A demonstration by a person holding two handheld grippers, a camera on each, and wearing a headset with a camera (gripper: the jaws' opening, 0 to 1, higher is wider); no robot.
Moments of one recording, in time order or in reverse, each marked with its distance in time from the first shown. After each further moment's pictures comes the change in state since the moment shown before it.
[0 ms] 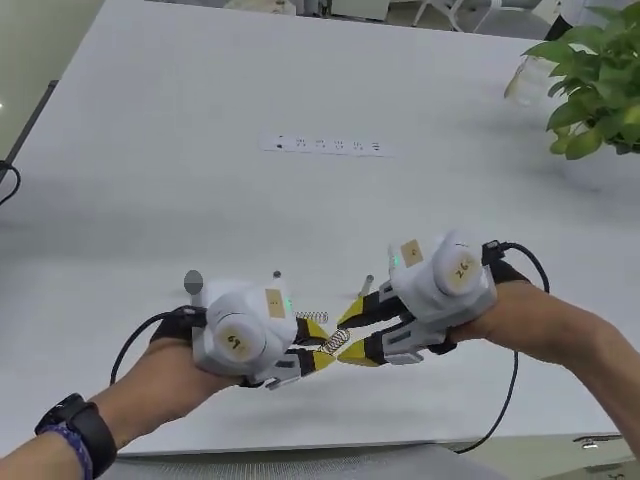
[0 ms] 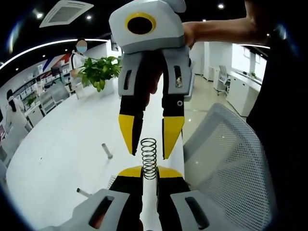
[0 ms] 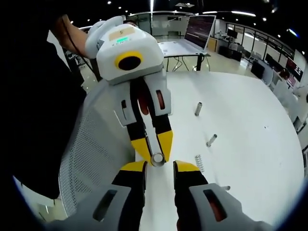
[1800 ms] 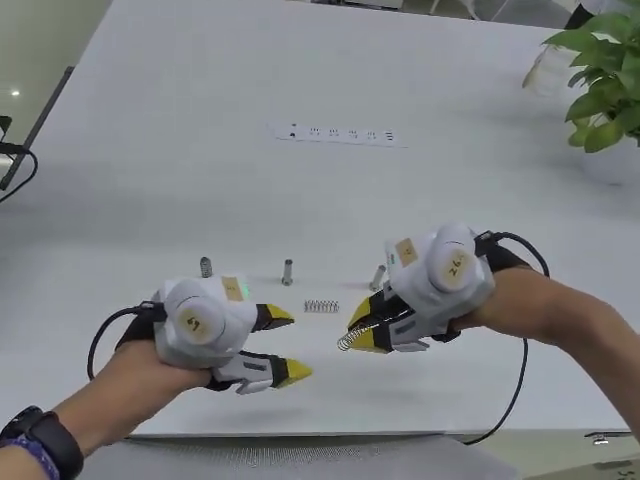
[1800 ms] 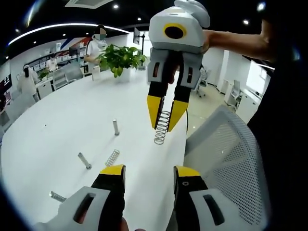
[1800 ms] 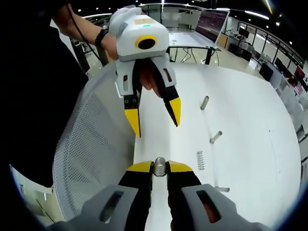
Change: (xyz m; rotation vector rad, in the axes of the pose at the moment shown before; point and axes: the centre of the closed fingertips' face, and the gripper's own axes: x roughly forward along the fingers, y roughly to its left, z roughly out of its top) left arm -0.036 0.013 -0.046 -0.236 0.014 0.081; right arm 0.011 -0.004 -0.015 -0.072 0.087 0.037
